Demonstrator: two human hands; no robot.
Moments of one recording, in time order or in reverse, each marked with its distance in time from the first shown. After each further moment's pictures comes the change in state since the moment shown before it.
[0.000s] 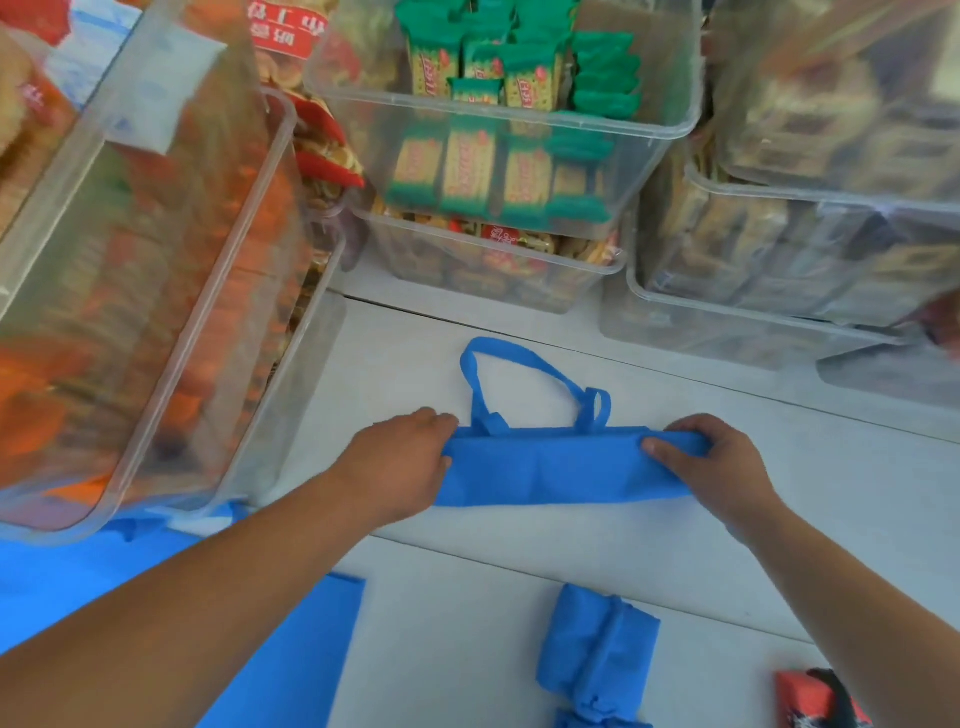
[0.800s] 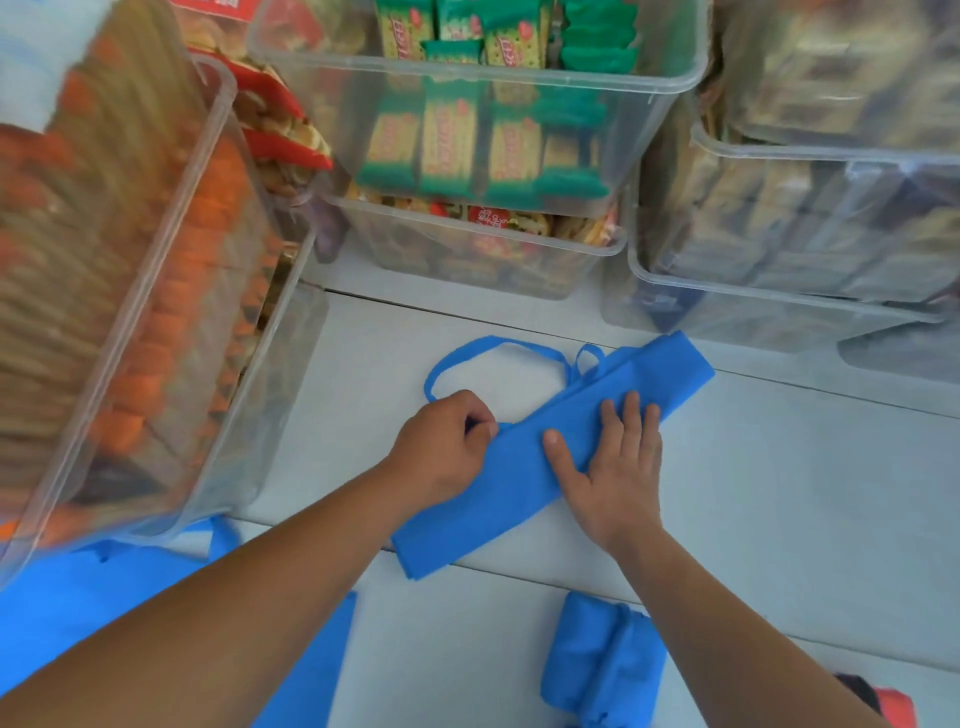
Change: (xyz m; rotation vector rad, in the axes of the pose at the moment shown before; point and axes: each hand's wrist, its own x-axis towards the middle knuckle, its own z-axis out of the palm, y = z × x) left_hand 0.047 0.030 0.027 -0.694 0.133 -0.142; right_hand -0.024 -0.012 0.111 -0.422 0.028 -0.142
